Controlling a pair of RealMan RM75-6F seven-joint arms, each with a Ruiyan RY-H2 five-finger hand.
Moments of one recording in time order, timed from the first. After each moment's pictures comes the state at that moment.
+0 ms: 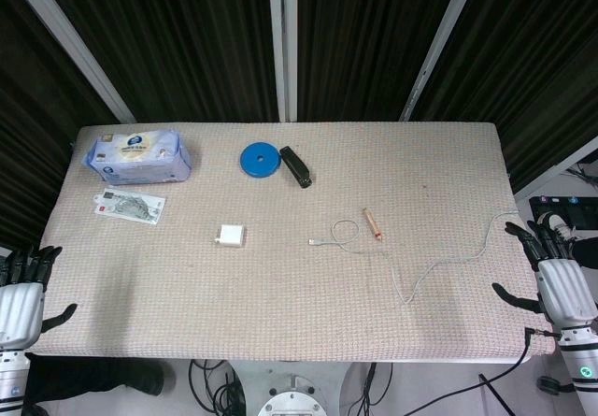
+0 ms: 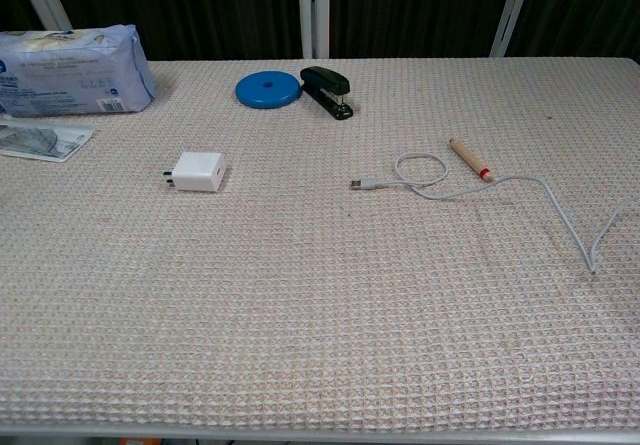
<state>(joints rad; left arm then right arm) -0.03 -1.18 -0.05 -1.63 1.45 1.53 0.20 0.13 -1.03 0.05 -1.62 -1.57 1.46 0.28</state>
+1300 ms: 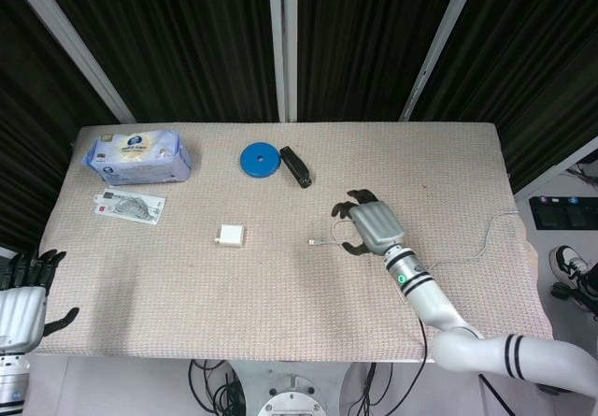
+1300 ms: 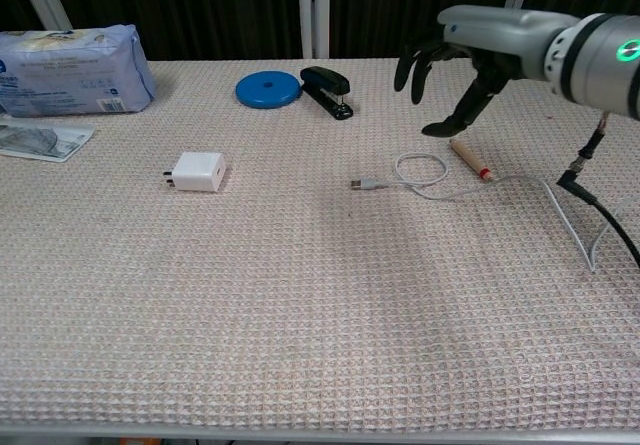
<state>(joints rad) -0.02 -1.18 -0.03 -1.63 1.47 1.53 0.19 0.82 -1.46 0.26 -1.70 -0.84 0.93 -0.50</state>
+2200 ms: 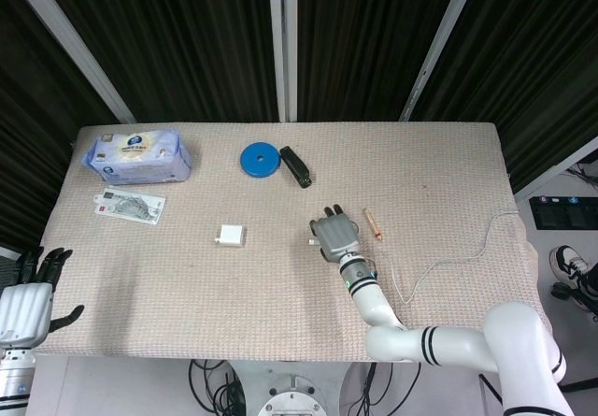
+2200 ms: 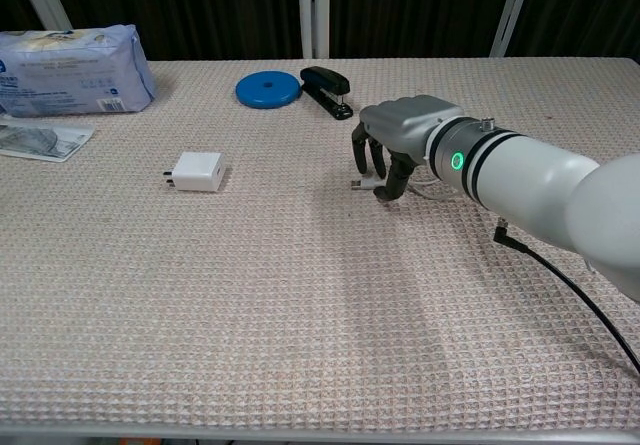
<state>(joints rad) -0.04 -1.19 -0.04 -1.60 1.46 1.50 0.18 0.99 -1.81 0.19 -1.38 -0.61 1.02 -0.81</state>
